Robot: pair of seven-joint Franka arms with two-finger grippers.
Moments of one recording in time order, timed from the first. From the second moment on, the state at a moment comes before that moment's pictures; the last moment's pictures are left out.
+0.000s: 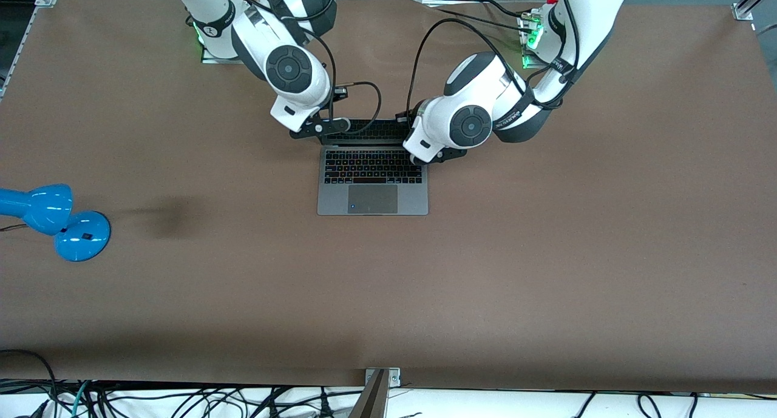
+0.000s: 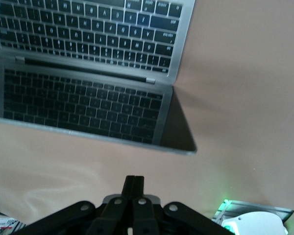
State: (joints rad) left arm -0.09 0.52 -0.67 -1.73 -0.28 1.86 -0.89; right arm 0.31 0.25 0.39 -1.87 0.15 1.75 0.49
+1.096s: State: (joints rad) left arm -0.08 0.63 -0.63 -1.62 -0.23 1.90 -0.89; right arm 0.27 0.41 0.38 -1.76 0.05 1.87 0.49
